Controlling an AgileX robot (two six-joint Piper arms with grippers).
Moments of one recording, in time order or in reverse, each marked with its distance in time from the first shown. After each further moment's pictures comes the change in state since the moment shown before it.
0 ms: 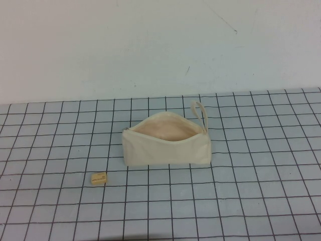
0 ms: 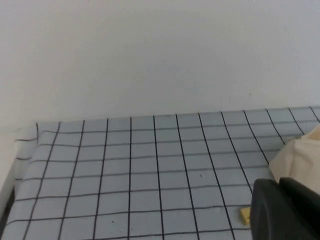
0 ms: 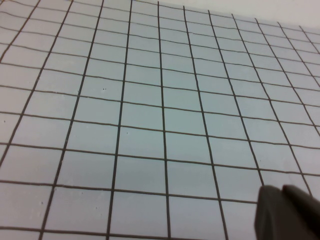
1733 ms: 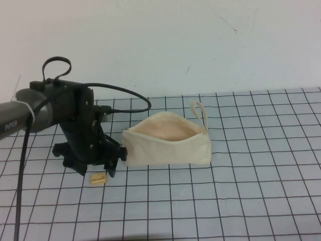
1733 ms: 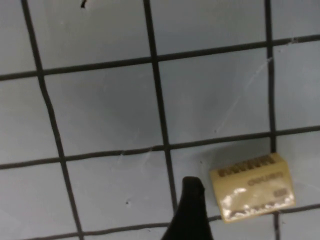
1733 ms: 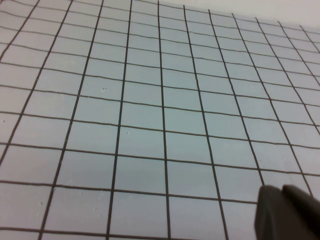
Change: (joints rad) right arm 0.000 0.000 0.000 0.000 0.000 0.000; left arm -0.273 1.707 -0.965 0.090 0.468 -0.252
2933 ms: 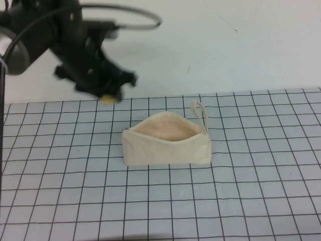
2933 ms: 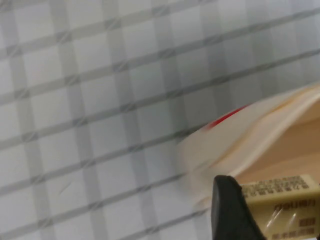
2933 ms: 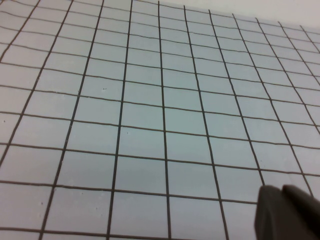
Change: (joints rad) right arm 0.000 0.000 0.000 0.000 0.000 0.000; left arm -0.033 -0.080 -0.433 -0.043 0.204 0.122
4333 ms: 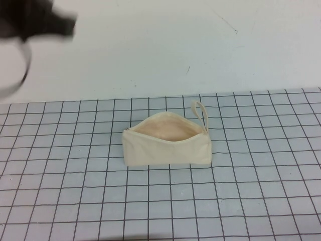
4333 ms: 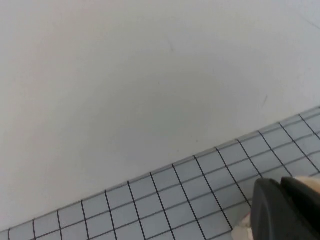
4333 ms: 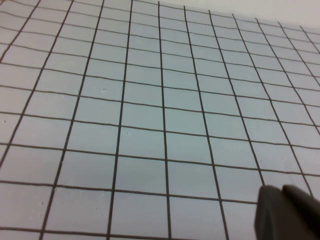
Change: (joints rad) right arm 0.000 0.000 0.000 0.000 0.000 0.000; left arm -0.154 -0.716 0.407 0.382 -0.356 -0.110
